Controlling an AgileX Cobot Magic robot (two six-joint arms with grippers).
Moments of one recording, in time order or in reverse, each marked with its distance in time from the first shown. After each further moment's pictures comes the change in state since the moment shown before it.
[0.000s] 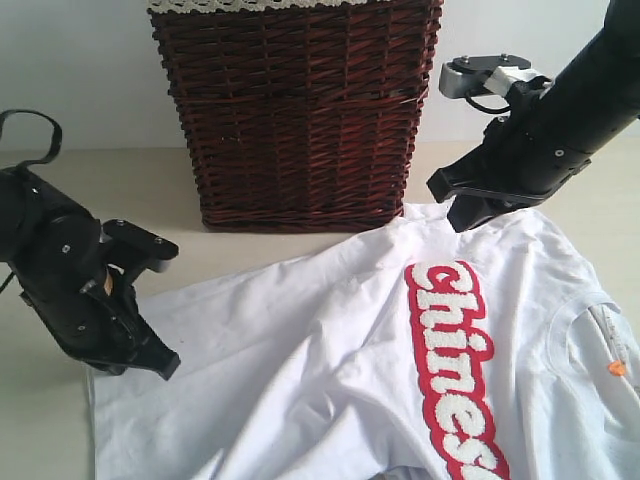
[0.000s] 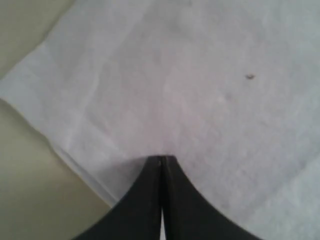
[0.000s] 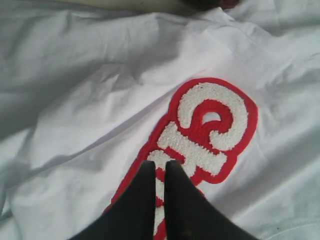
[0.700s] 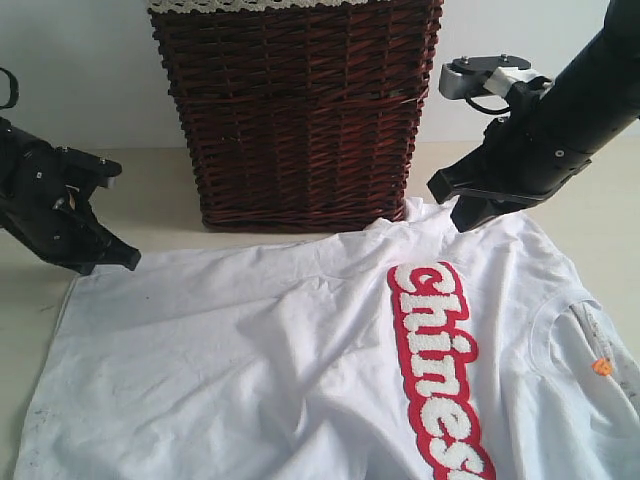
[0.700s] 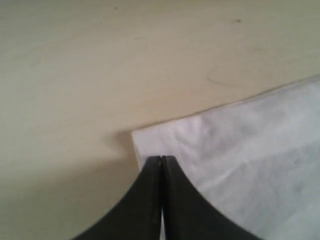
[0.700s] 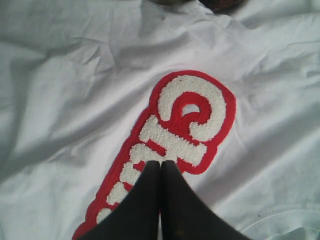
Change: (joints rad) left arm 0.271 0.220 -0.355 0.121 -0.070 0.000; right arm 0.000 0.000 0.000 -0.003 0.002 -0.002
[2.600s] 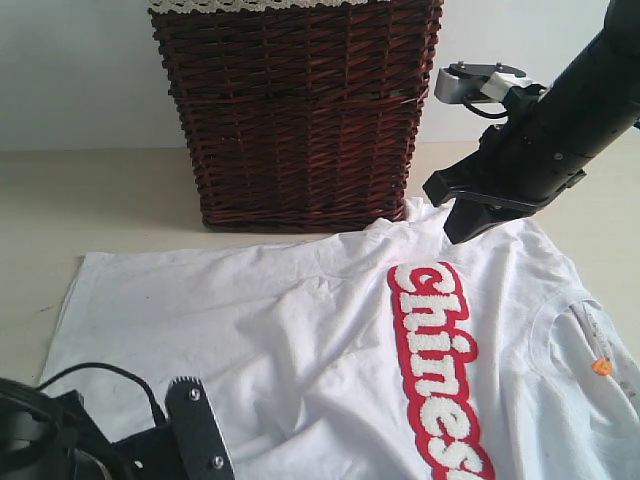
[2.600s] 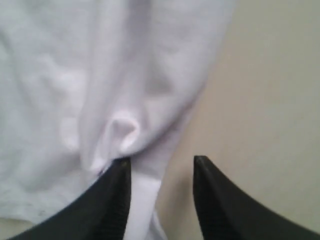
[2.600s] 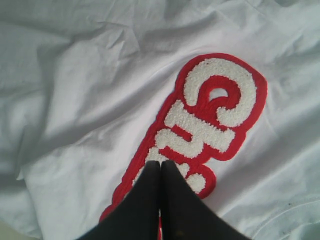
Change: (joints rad) left arm -0.973 -0.526 0.696 0.127 0.182 -0.254; right arm 0.000 0.000 0.000 0.057 0.067 -0.010
